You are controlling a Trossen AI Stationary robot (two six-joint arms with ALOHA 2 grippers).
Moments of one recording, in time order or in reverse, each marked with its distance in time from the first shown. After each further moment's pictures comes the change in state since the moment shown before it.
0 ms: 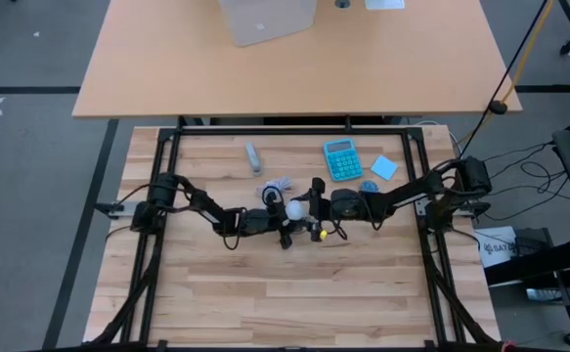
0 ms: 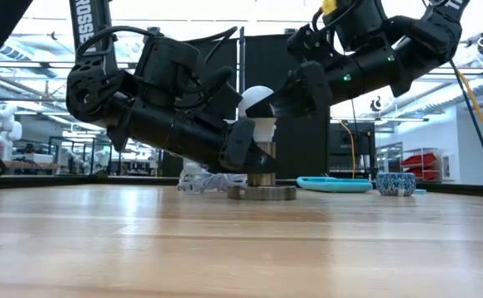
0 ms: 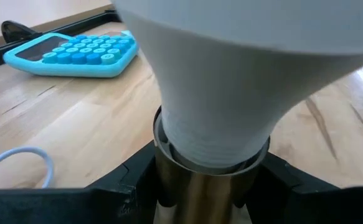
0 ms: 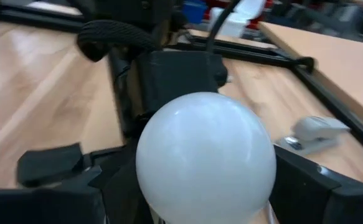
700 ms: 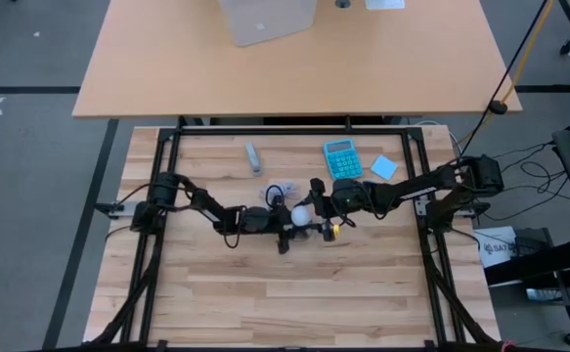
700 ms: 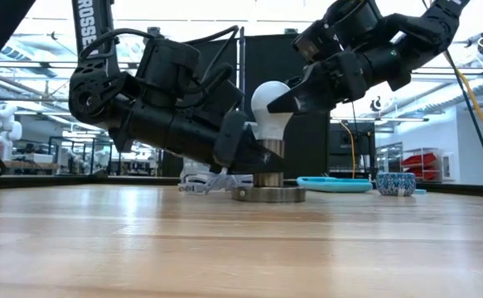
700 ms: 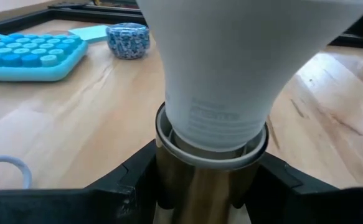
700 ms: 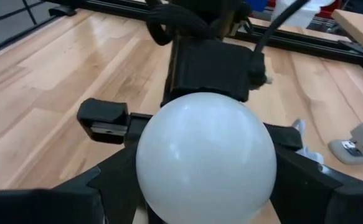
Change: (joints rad) left arm 0.013 0.002 -0.004 0.029 0.202 0.009; right arm -0.080 -0.114 -0.002 -0.181 -0.308 -0.055
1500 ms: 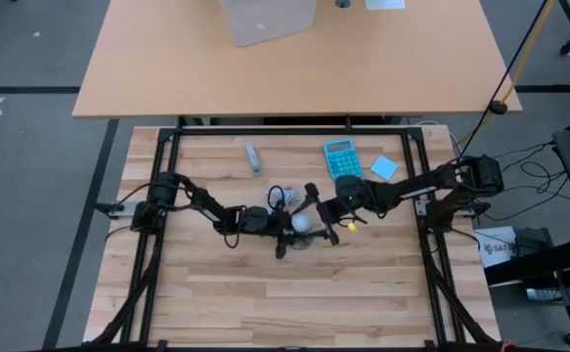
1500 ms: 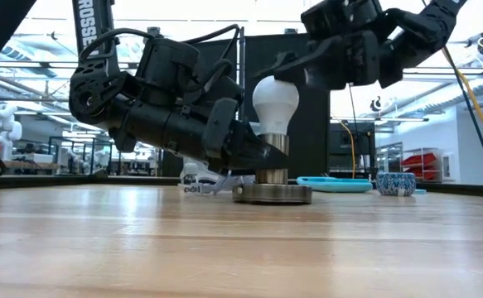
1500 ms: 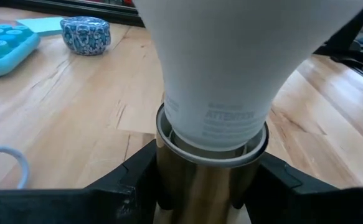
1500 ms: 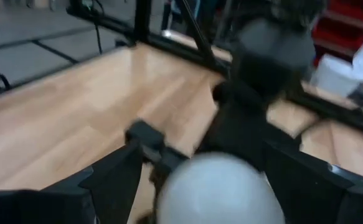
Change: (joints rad) left arm 0.009 0.000 -0.001 0.014 0.139 -0.045; right arm -0.012 -0.002 0.020 0.098 -0.227 -0.154
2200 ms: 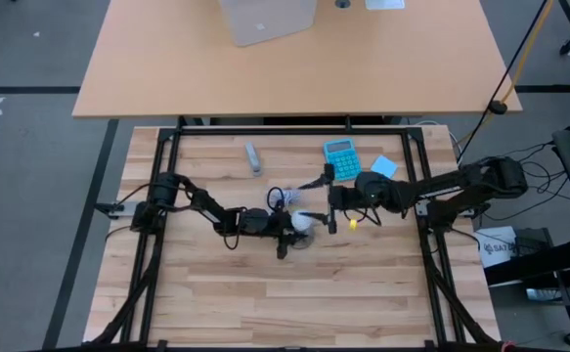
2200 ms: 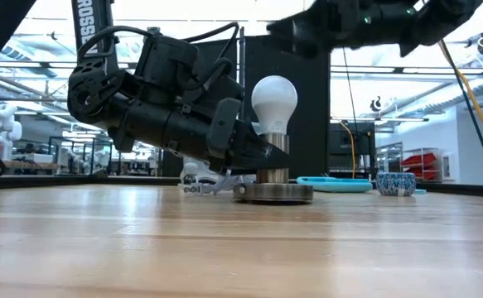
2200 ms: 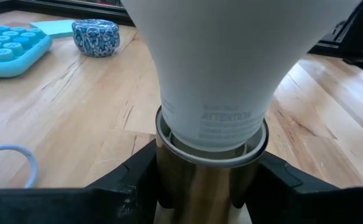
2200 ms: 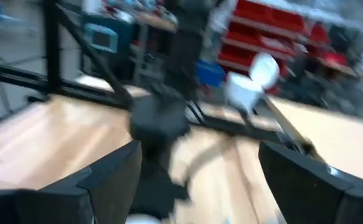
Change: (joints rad) left arm -0.002 0.000 0.001 0.001 -0.068 0.002; right arm 0.037 -0.201 -0.030 0.025 0.388 0.147
